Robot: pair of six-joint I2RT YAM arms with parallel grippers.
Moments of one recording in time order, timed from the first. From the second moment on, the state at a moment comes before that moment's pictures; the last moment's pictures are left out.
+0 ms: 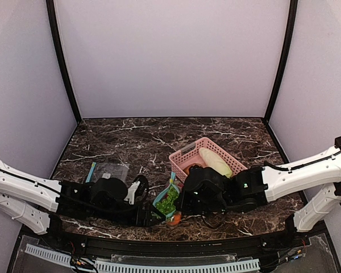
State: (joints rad) left arm -1.33 1.22 0.63 -0.08 -0.01 -1.13; right arm 1.39 1.48 1.01 -0.34 0.28 1.35
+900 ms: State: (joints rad) left arm -1.24 1.24 0.56 0.10 0.09 -1.19; right arm 1.39 1.48 0.96 -0.27 0.26 1.34
